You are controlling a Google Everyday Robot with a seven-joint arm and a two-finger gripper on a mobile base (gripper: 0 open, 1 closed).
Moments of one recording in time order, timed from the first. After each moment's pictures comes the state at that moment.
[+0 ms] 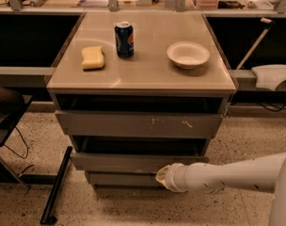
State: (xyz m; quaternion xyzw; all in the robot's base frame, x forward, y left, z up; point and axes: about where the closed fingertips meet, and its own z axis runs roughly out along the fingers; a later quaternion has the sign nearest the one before) arm 0.503 -0.081 0.433 -0.50 0.80 0.08 0.31
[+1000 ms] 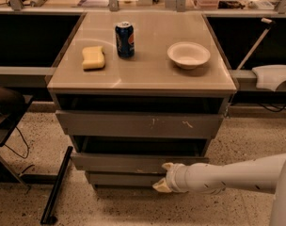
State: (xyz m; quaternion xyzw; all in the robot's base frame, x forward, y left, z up) arm 0.503 -0.081 0.433 -0.50 0.80 0.08 0.31
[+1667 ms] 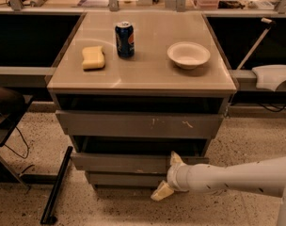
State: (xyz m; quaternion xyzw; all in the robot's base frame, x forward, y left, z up) arm 0.509 -0.081 0.441 -0.50 0.79 0.07 0.33
